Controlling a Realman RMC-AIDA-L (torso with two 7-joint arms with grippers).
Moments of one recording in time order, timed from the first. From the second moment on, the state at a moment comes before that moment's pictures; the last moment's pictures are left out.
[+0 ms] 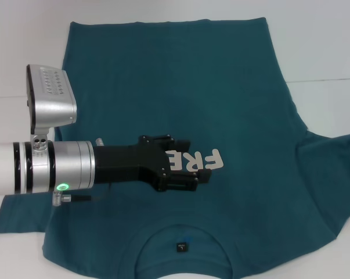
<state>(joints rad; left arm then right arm) -0.68 -2.14 -2.12 -0.66 -1.32 1.36 -1.47 0.57 1.95 -0.63 -0.83 -2.57 -1.09 2.36</state>
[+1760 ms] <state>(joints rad) -0.68 -2.14 -2.12 -0.67 -1.32 1.34 -1.47 0.73 2.03 -0.73 -0.85 -2.54 -1.14 2.31</state>
